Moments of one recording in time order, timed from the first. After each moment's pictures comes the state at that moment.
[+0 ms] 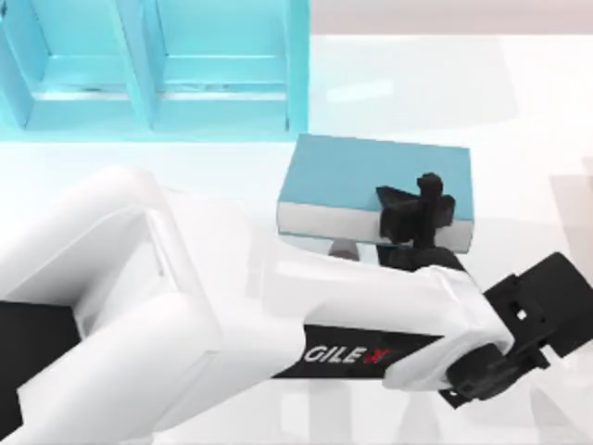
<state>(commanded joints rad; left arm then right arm) -1.19 2.16 1.44 -0.34 -1.29 -2.55 0.00 0.00 0.00 0.00 0.00 0.00</state>
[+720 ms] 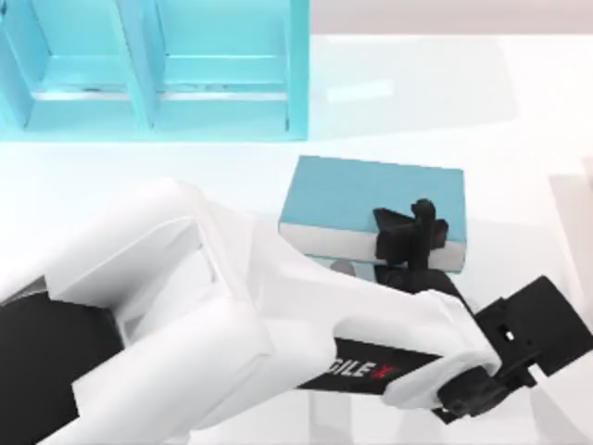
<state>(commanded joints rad) -1.18 2.22 1.39 -0.24 -1.29 -2.55 0.00 0.00 0.00 0.00 0.00 0.00</state>
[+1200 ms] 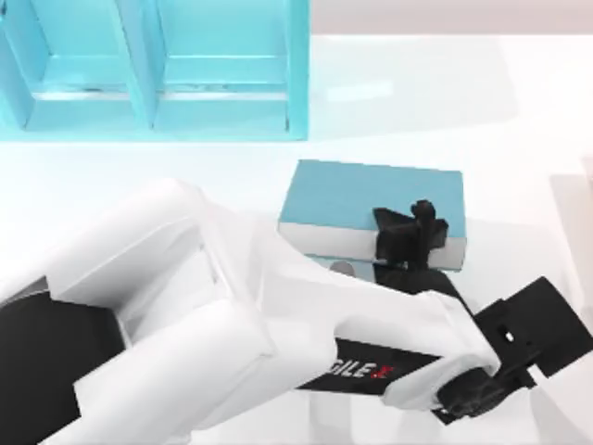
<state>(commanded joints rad) -1.18 2.22 1.39 -0.24 -1.29 -2.55 0.00 0.00 0.00 0.00 0.00 0.00</state>
